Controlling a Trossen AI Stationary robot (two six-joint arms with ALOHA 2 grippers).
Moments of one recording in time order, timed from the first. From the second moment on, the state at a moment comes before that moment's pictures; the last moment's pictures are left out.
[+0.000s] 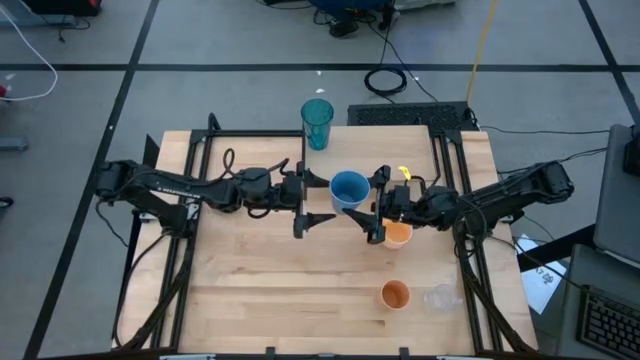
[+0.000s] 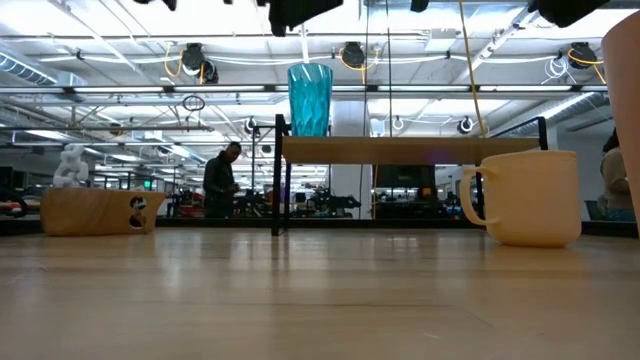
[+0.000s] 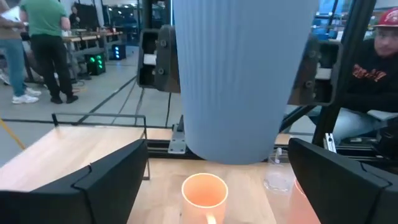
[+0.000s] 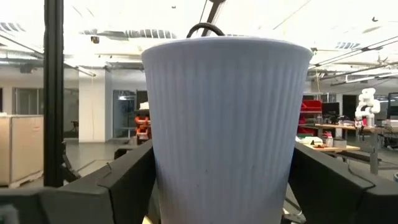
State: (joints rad) left arm -0.02 1.42 0.96 0.46 0.01 -0.05; right arm 0.17 1.31 0.66 1.05 0.28 -0.10
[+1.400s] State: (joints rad) left arm 0.01 1.50 0.96 0.61 0.09 -0.02; right arm 0.13 1.33 0.66 1.02 0.24 -0.03
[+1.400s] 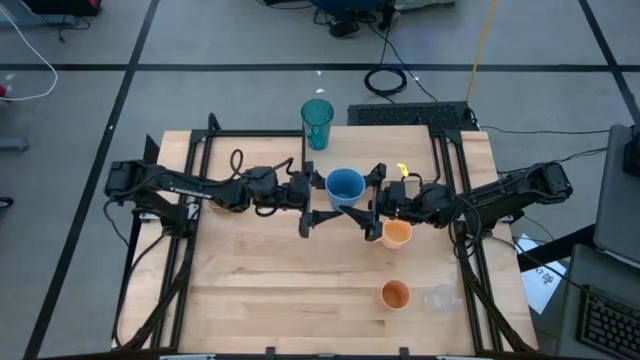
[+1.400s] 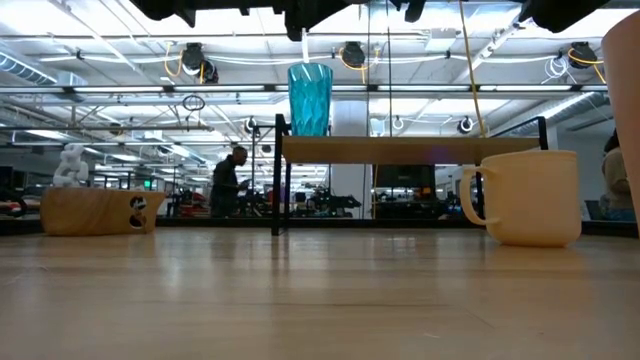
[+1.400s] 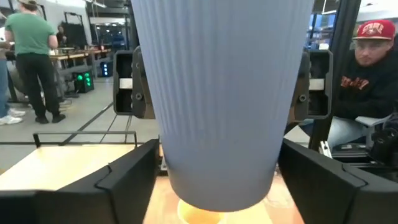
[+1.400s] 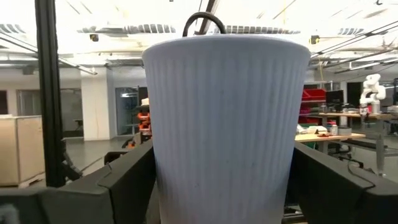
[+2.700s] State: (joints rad) left arm 0.04 1.53 0.96 0.67 0.11 0.02; right arm 0.17 0.98 0.78 0.20 0.42 -0.04
